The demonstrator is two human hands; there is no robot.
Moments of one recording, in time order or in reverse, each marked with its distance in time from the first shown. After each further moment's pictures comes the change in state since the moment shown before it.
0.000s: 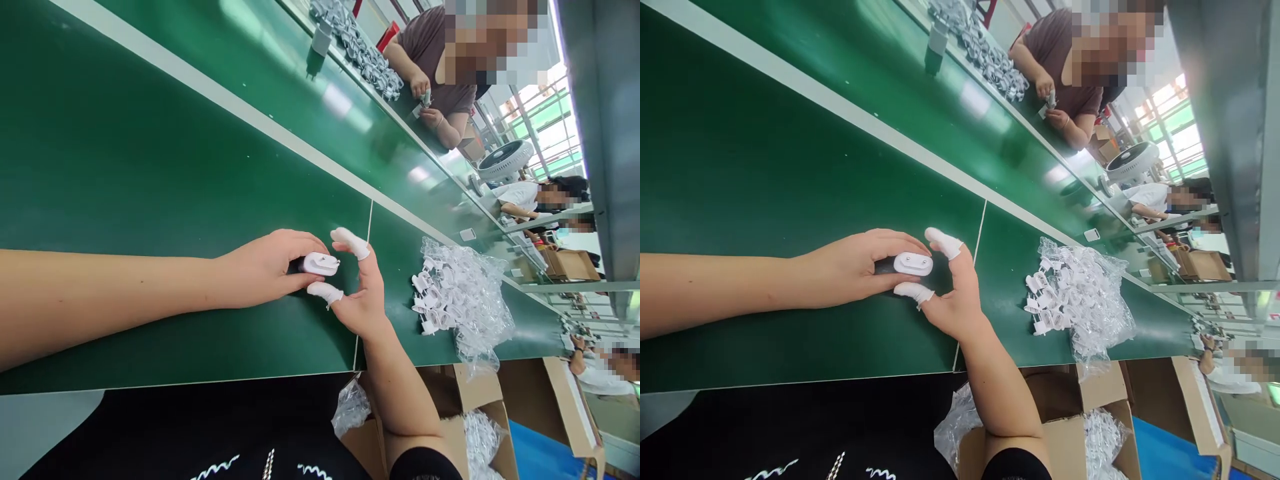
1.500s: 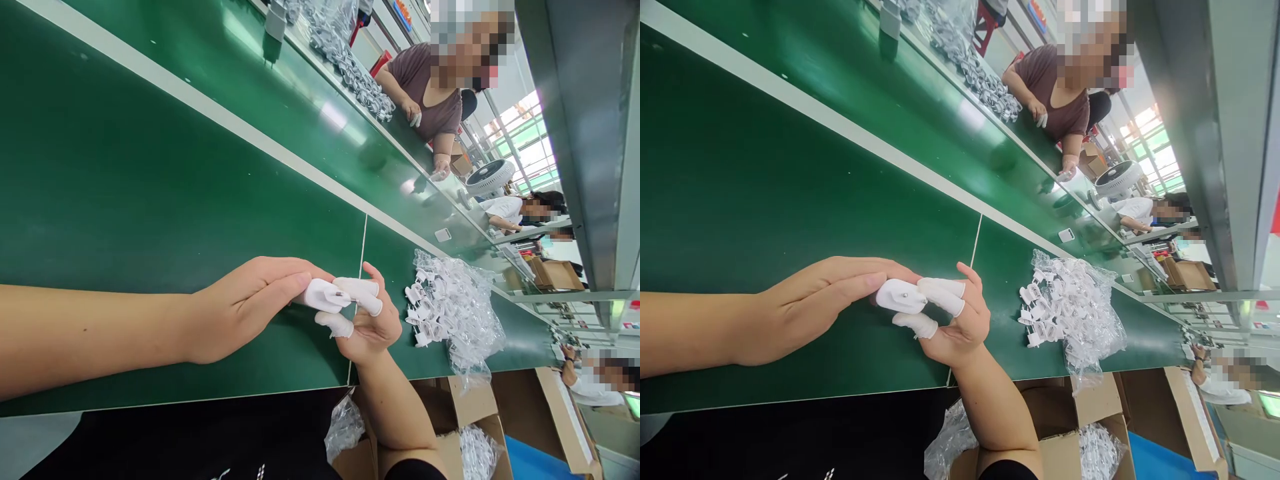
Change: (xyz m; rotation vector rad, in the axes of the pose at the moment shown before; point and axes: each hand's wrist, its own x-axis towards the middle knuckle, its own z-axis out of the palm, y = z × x) left_hand -0.025 0.045 -0.009 -0.351 0.050 0.025; right_hand -0.002 -0.014 0.002 -0.111 0.377 -0.260
